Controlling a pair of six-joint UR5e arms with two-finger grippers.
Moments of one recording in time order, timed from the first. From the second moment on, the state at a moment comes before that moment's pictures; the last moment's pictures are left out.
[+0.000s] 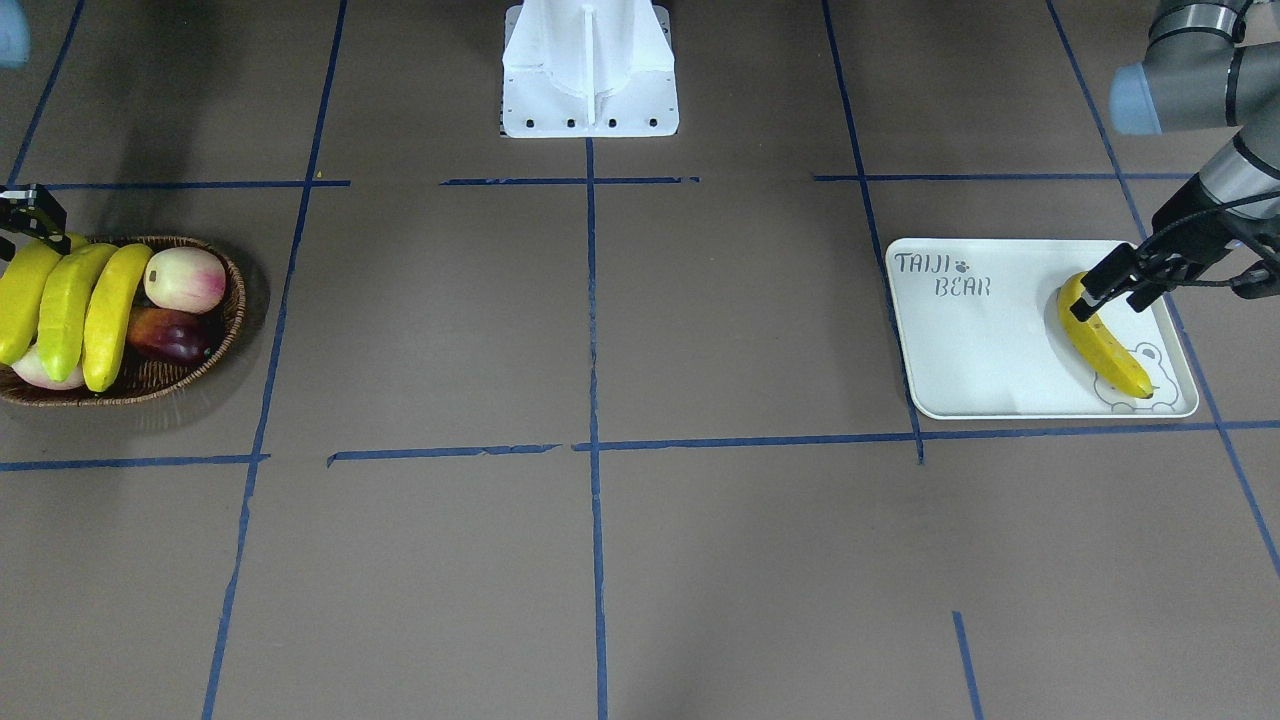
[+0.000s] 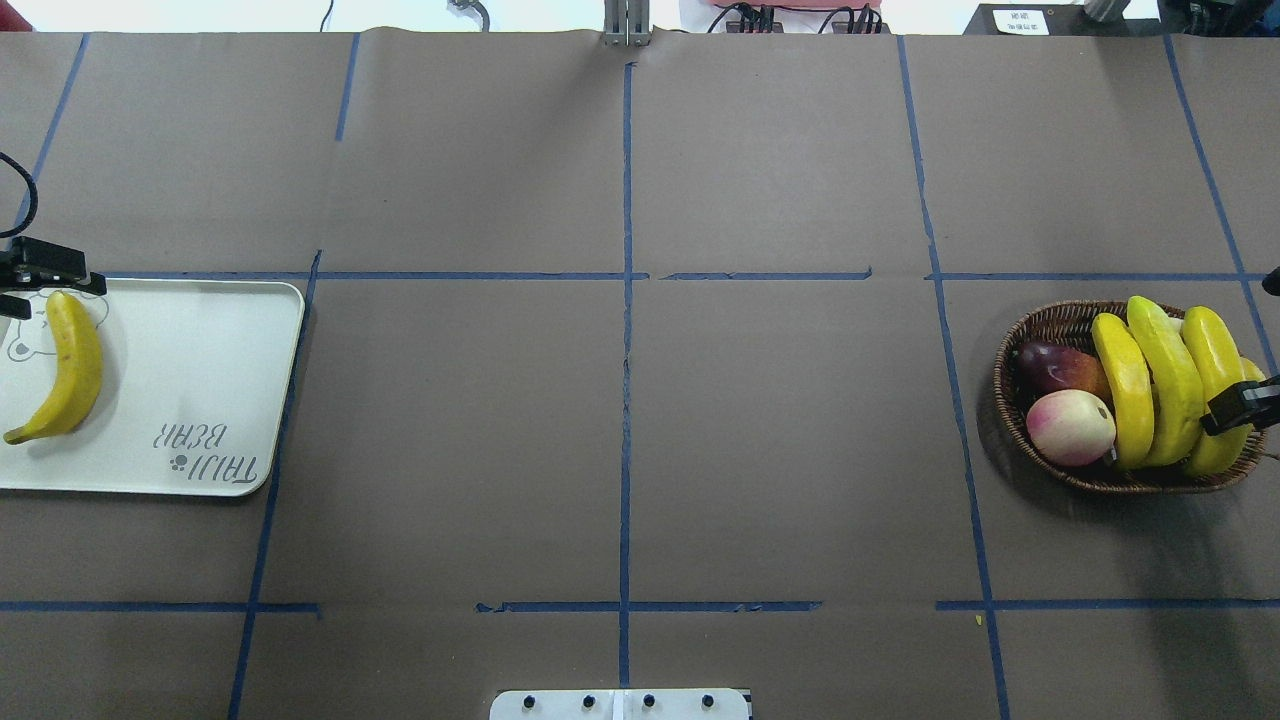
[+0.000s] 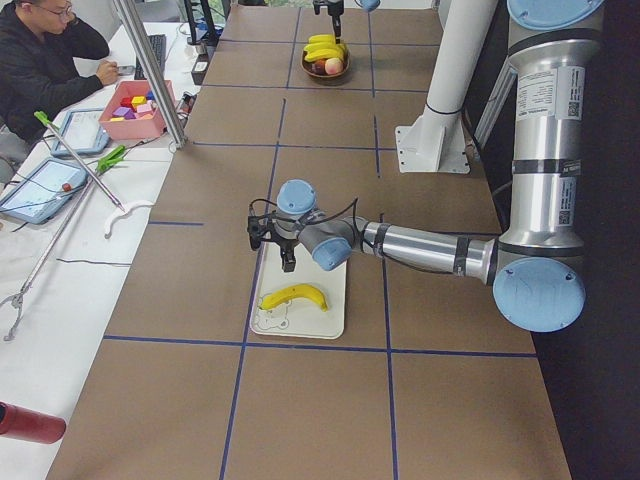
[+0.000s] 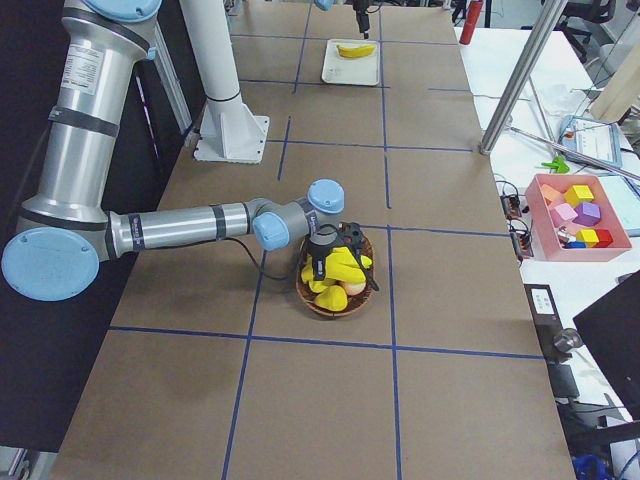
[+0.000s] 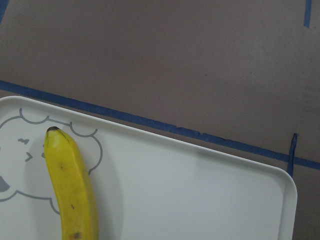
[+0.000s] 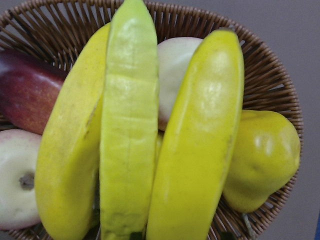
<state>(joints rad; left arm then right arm) -1.12 -1.53 -1.70 -2.26 -2.25 -1.07 1.07 -1.83 1.92 -1.30 2.26 0.49</state>
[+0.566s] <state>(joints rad) -1.12 -1.53 -1.70 -2.26 -2.25 -1.07 1.08 -1.84 1.95 -1.29 2.27 0.48</state>
